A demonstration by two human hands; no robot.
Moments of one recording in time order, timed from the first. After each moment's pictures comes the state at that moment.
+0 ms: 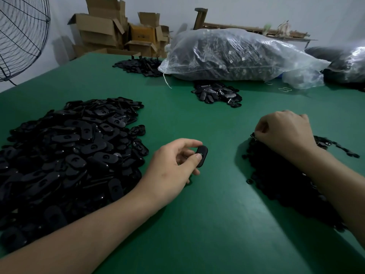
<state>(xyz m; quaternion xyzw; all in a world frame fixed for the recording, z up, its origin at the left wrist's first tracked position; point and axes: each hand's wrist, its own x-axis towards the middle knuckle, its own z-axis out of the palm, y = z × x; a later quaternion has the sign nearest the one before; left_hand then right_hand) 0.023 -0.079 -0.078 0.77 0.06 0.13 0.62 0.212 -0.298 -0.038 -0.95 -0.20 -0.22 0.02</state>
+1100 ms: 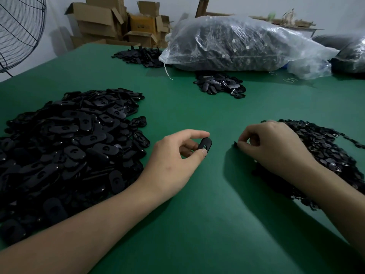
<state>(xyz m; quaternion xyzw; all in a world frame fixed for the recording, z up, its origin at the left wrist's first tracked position) 0.025 -0.079 -0.081 0.81 0.04 0.16 0.56 0.141 -0.279 -0.047 -0.94 -0.29 -0.12 0.14</state>
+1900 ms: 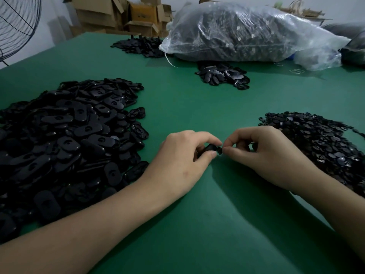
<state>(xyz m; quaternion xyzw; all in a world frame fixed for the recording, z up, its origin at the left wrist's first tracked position) 0.027 -0.087 -0.080 0.91 -0.01 0.17 0.38 0.112 -0.273 -0.054 -0.87 -0.35 0.02 0.34</state>
